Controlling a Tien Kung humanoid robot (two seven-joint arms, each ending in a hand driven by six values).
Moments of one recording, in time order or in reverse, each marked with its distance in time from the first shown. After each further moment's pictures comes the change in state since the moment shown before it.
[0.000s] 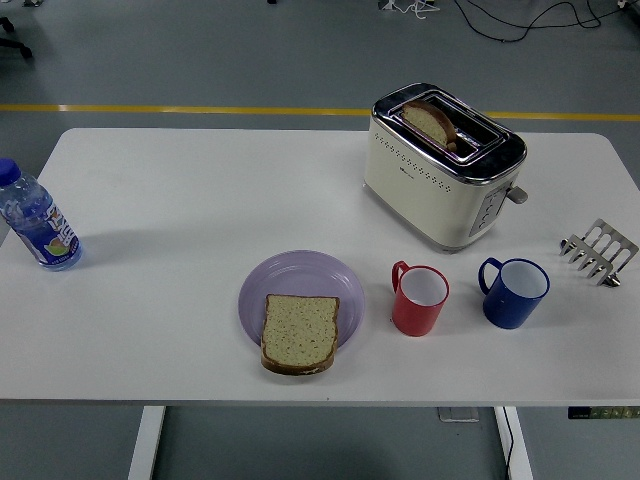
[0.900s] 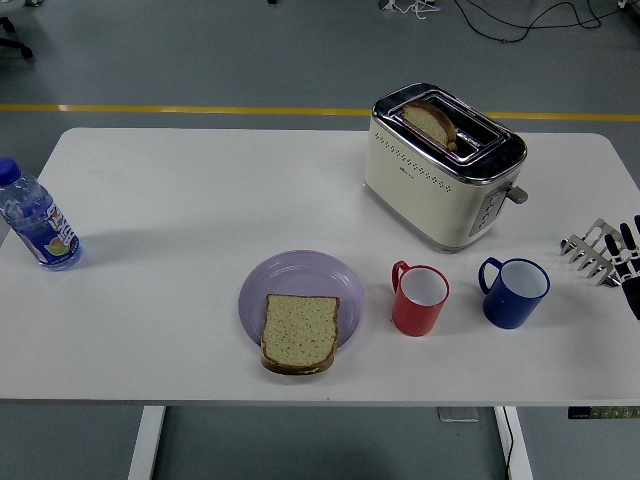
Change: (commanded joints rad) left arm -0.003 0.001 -0.004 -0.001 0.003 -0.003 0.000; right arm 0.008 0.027 -0.052 -0.129 0.075 0.013 -0.034
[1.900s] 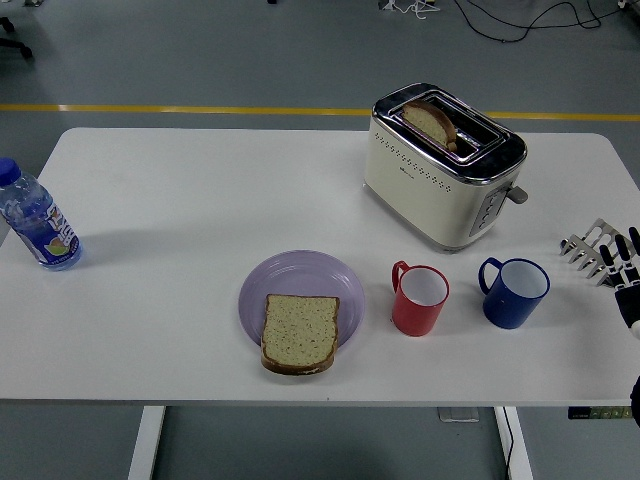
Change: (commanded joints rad) left arm -0.001 0.000 -0.001 0.000 0.001 0.001 0.002; right arm 0.002 0.013 -0.029 -0.057 0.009 0.017 0.060
